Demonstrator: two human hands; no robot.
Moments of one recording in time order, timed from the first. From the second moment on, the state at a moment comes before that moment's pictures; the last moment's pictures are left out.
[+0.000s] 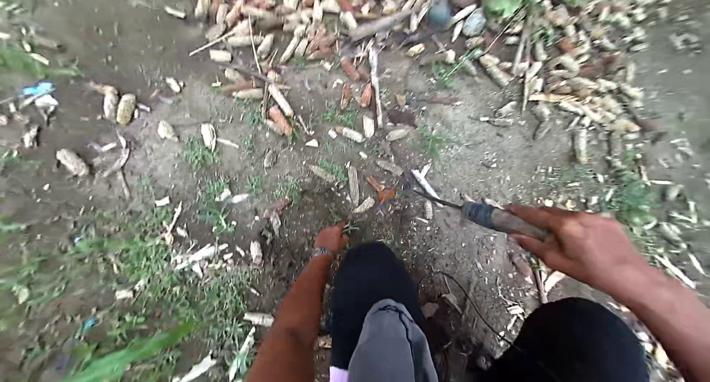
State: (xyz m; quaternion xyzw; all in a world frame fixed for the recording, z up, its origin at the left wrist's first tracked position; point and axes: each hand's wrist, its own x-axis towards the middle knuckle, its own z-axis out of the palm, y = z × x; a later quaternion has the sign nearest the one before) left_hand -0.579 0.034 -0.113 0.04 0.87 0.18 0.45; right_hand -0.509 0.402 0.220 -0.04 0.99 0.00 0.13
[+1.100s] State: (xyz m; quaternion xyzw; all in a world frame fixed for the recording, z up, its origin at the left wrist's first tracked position) left_hand -0.685 0.122 -0.094 -0.28 0.83 0.41 0.25; right_hand -0.428 0.610 0.015 0.47 0.57 -0.67 0.11
